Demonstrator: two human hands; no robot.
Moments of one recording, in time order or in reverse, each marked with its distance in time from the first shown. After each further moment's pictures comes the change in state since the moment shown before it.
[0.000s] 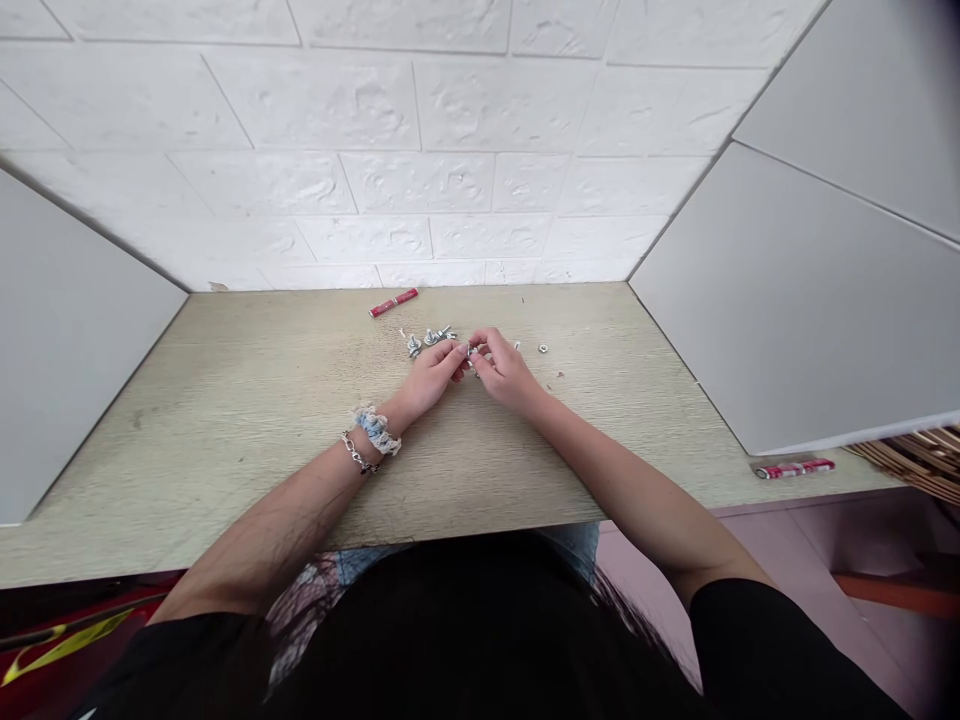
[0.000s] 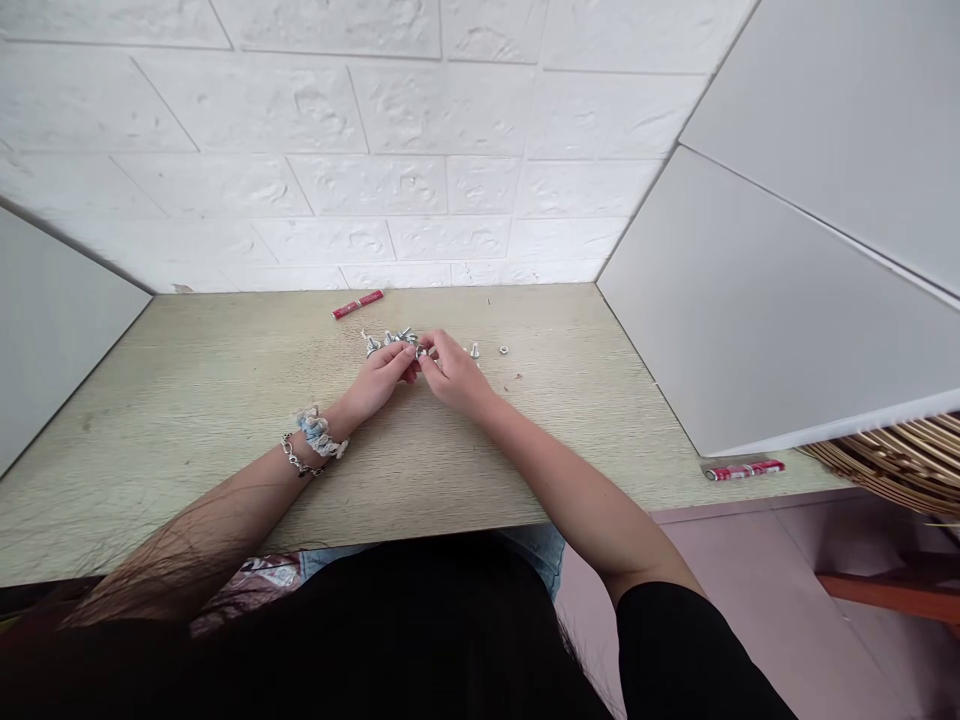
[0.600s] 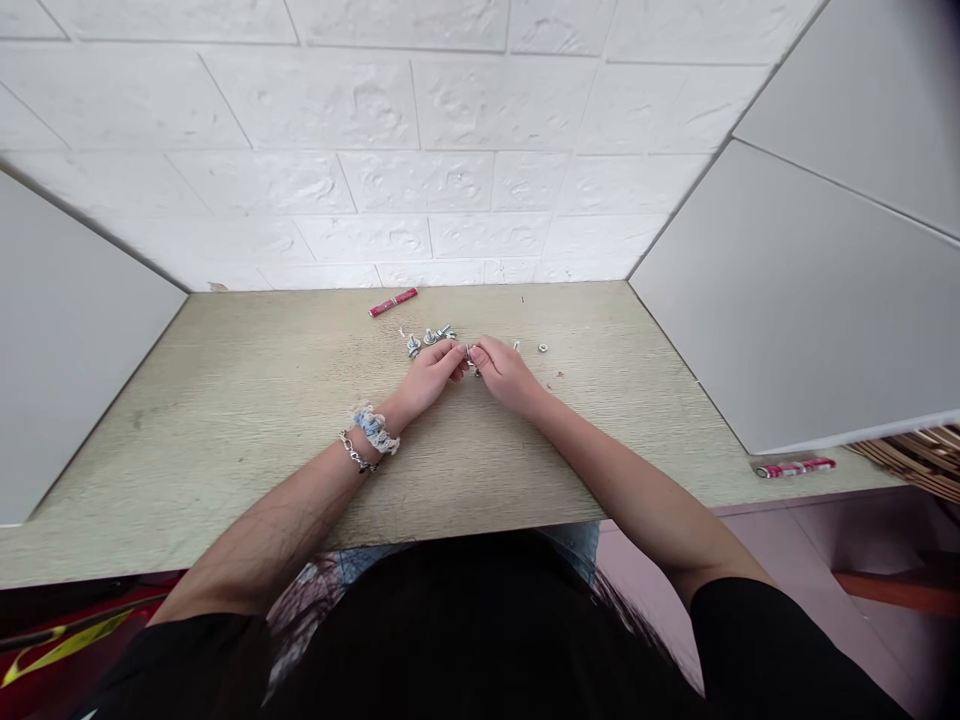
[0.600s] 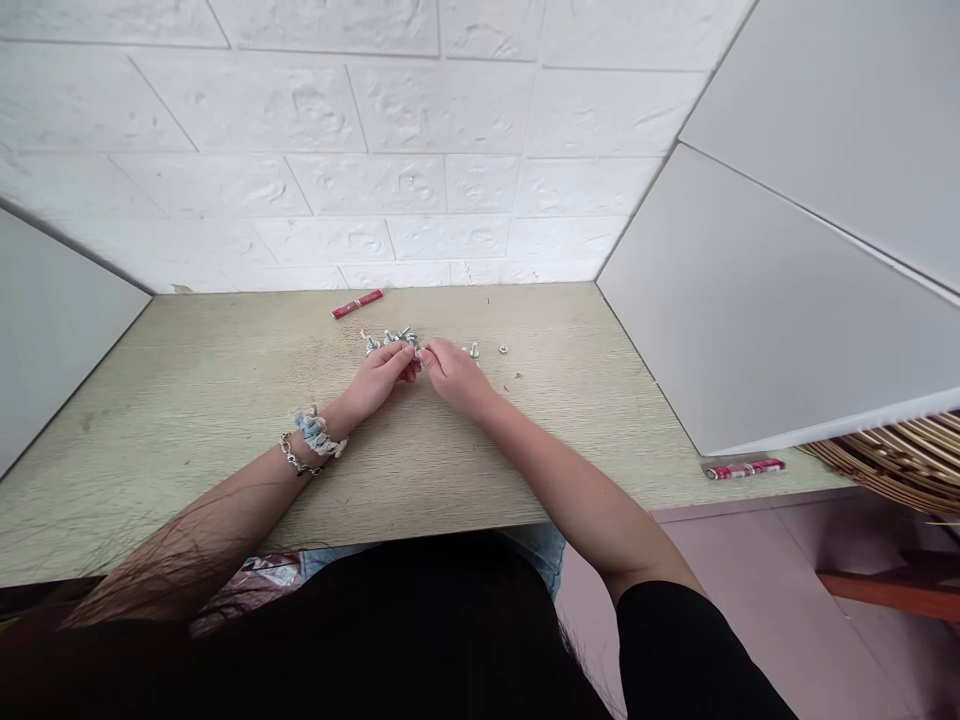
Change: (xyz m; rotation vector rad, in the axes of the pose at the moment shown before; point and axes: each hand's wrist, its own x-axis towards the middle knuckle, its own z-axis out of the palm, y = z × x) left_hand -0.001 0.002 -0.001 0.007 0.003 -0.020; right_hand 0.001 -0.006 -0.004 -0.081 -0.063 0.017
